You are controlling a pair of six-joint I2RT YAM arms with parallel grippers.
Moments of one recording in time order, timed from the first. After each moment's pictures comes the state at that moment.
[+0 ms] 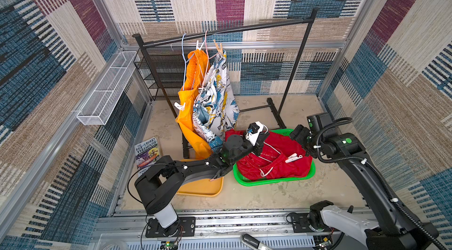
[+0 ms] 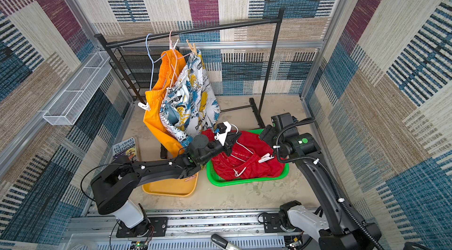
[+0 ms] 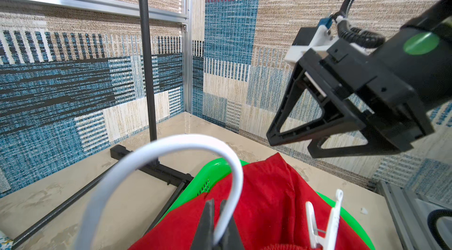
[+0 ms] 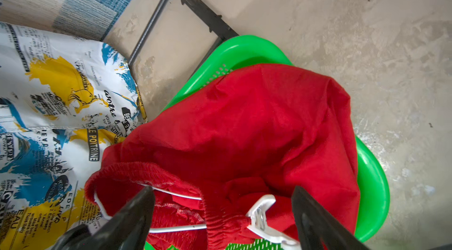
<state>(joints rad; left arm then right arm) -0.93 1.67 0.89 0.81 0.07 -0.06 0.29 1.07 1.16 -1.05 0.10 0.94</state>
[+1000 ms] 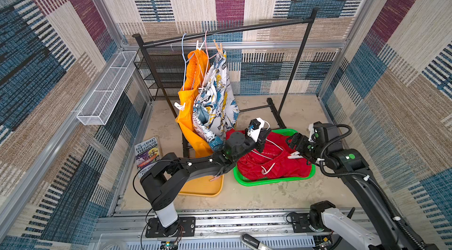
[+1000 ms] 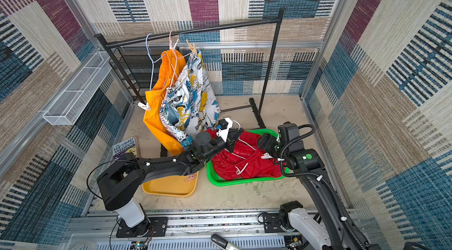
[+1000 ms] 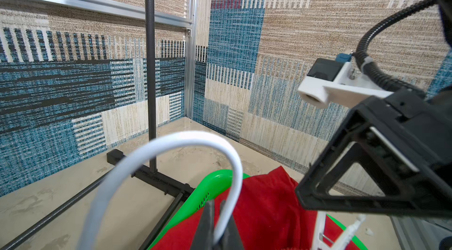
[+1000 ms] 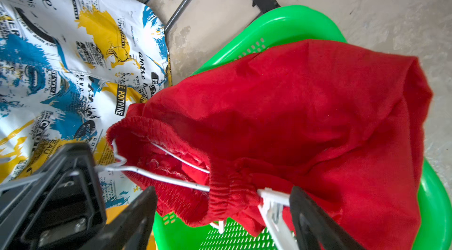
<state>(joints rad) -0.91 1.74 0.98 0.79 0.06 -0.11 0.24 0.88 0.96 -0.87 -0.15 0.77</state>
